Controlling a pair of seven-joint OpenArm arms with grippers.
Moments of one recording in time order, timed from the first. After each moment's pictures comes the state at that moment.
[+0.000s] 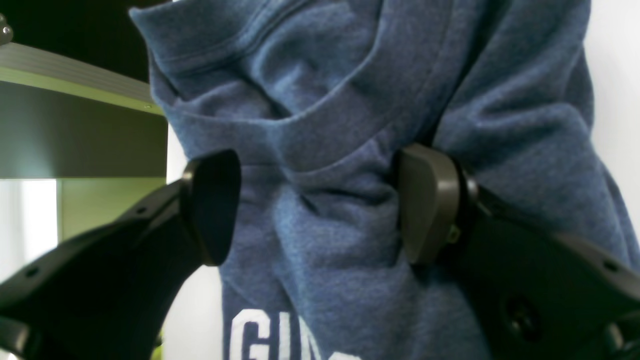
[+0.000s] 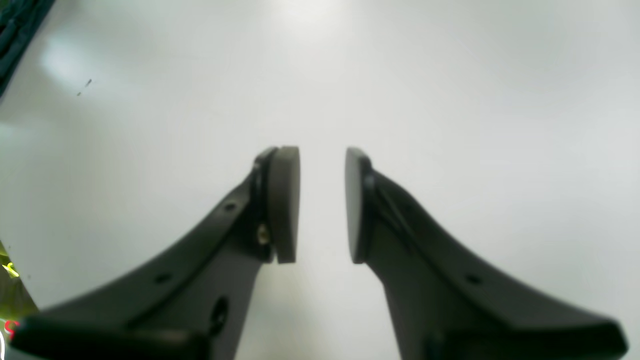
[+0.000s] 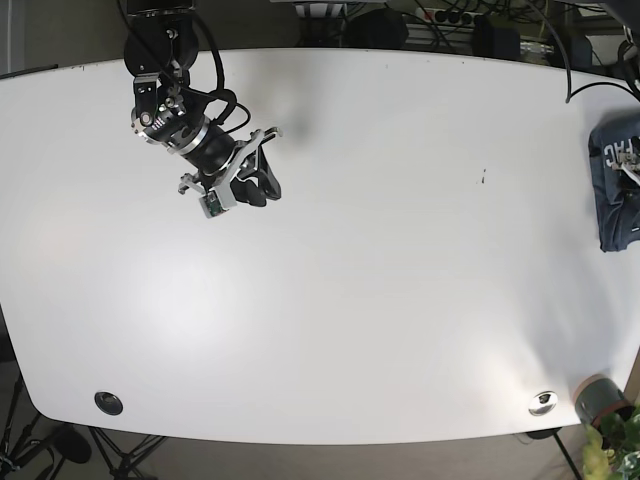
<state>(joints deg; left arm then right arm) -5.9 -51.9 8.7 34.8 -23.7 -17.5 4.2 -11.7 6.3 1.0 101.2 20.8 29.4 -34.2</state>
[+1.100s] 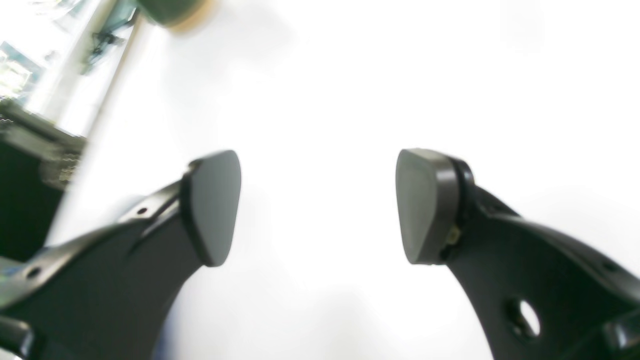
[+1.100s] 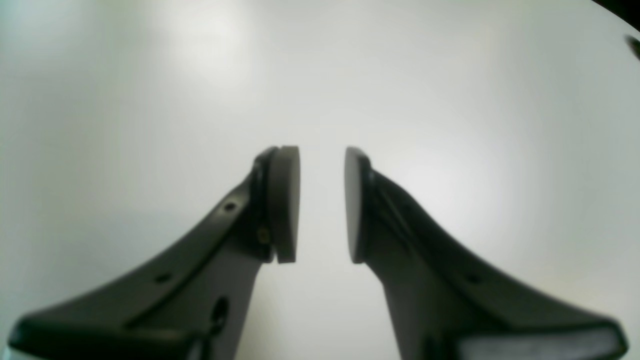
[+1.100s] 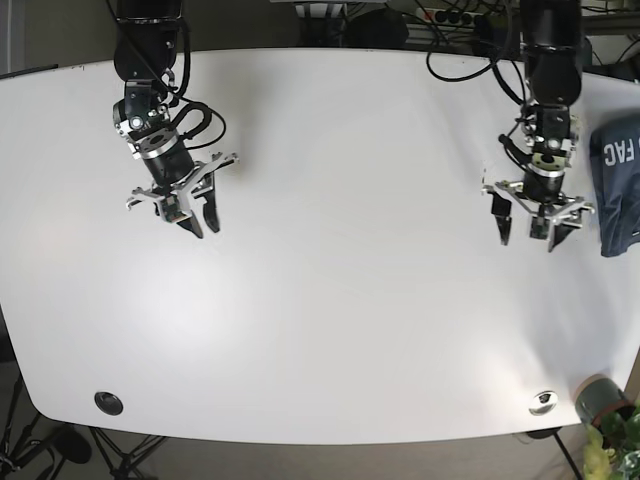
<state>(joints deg) 8.0 -21.3 -7.1 82.1 1.3 -4.2 5.3 -10.3 7.5 8.0 92.7 -1.4 26.6 -6.7</state>
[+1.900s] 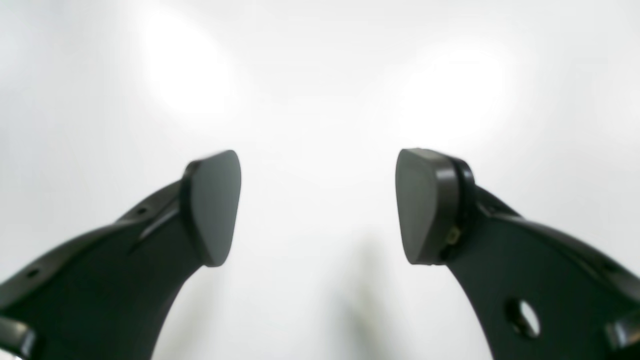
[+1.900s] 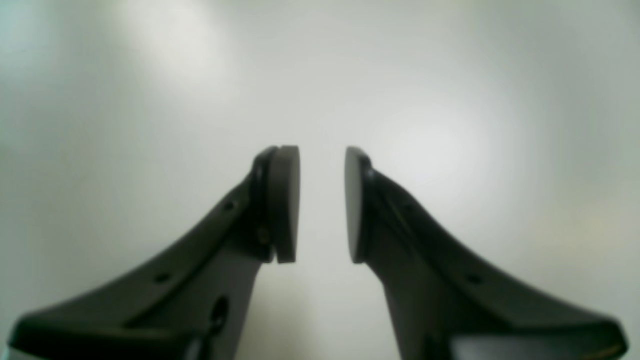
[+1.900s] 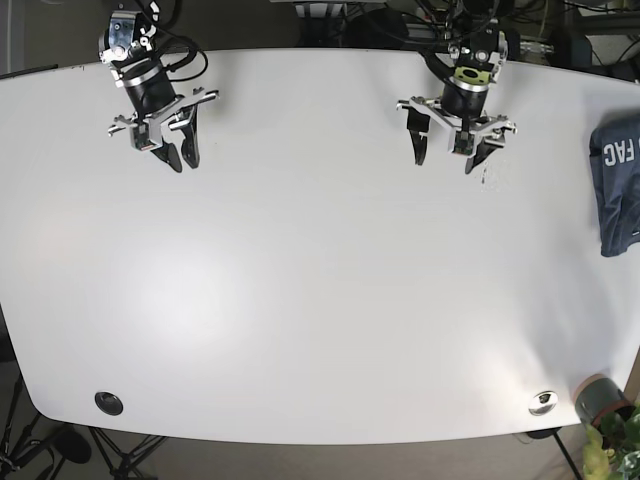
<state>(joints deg) 31.3 -5.3 -2.6 99.4 3.4 -3.9 5.1 -30.4 7.3 15.0 101.0 7.0 27.0 -2.1</state>
